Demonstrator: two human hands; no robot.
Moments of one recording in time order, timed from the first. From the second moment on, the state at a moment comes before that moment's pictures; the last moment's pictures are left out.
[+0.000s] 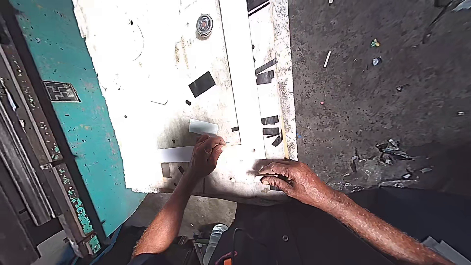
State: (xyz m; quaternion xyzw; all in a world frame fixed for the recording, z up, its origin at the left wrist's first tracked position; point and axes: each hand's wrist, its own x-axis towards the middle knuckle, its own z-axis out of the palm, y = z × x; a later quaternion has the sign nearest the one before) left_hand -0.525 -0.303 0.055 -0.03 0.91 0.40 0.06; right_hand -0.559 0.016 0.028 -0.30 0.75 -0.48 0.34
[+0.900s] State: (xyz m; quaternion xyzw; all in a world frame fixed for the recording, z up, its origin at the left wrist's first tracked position) left_hand -0.469 -0.495 0.136 -0.08 0.71 0.69 -0.09; right_hand -0.443 -0.089 0.100 -0.12 0.82 -0.50 0.26
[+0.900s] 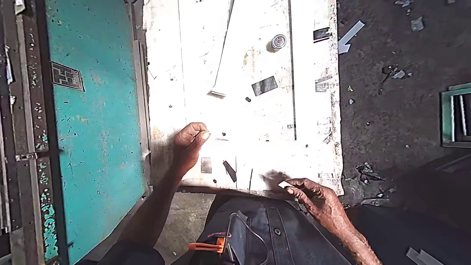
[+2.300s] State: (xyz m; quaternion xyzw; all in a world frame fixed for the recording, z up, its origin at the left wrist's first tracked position) left_hand -0.414 -0.675 0.233 0.06 0.74 0.62 -0.25; right_hand -0.299 -0.212 0.103 -0.05 0.83 -0.52 0.19
